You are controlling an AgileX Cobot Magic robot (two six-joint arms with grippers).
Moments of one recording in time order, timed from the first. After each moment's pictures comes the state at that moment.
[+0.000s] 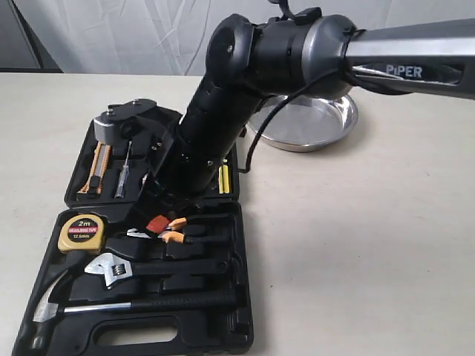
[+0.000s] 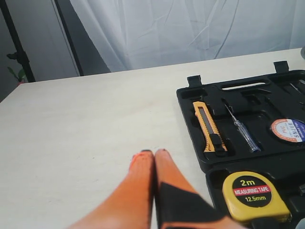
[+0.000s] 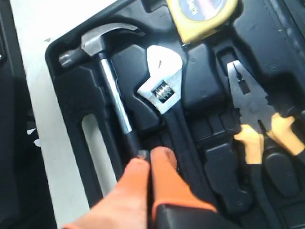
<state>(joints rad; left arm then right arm) -0.03 0.10 0.00 0.00 0.20 0.12 0.77 2.02 -1.53 0.65 1.04 -0.73</state>
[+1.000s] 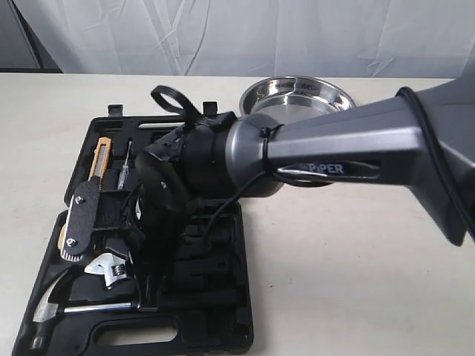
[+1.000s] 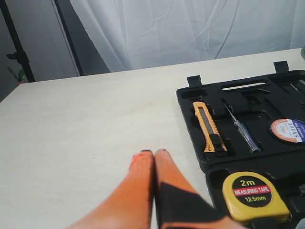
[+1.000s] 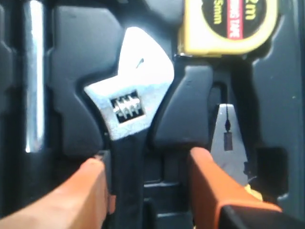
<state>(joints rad) -0.03 0.10 0.00 0.00 0.20 0.12 1.02 2.09 -1.42 0.14 0.60 -0.76</state>
